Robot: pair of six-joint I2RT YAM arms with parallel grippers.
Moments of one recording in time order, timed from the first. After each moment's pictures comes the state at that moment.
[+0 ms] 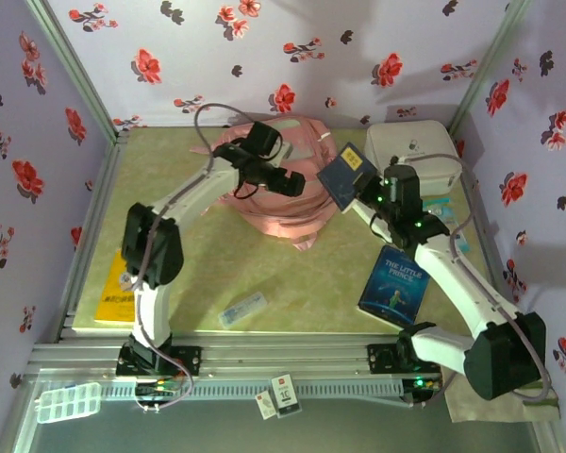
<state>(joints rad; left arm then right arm) -0.62 2.04 1.86 -0.79 0.13 -0.15 0.34 1.13 0.89 -0.22 0.02 0.81</state>
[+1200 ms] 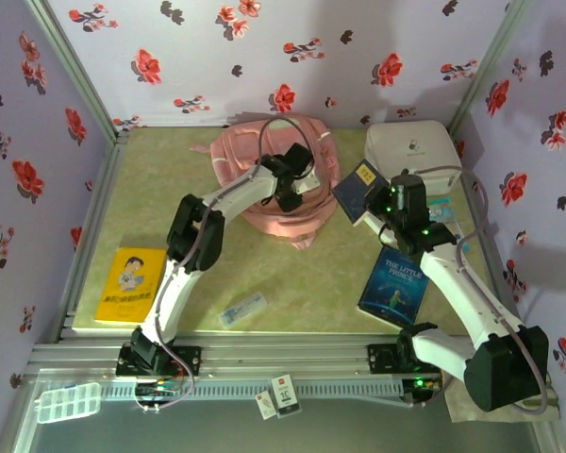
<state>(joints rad) -0.71 2.36 2.07 -0.88 -0.15 0.45 0.28 1.08 0.84 -0.32 0.05 0.83</state>
